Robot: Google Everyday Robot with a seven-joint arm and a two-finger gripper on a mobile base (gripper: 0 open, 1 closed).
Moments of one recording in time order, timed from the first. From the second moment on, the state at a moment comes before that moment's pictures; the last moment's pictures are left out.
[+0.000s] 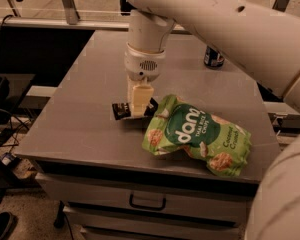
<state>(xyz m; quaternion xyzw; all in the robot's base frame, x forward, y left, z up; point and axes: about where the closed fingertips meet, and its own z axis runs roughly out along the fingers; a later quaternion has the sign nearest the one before) 0.528 0.031 0.856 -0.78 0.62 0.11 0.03</state>
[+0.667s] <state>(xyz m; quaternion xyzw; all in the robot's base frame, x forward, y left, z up) 0.531 0.037 0.855 -0.77 0.62 0.11 0.04</state>
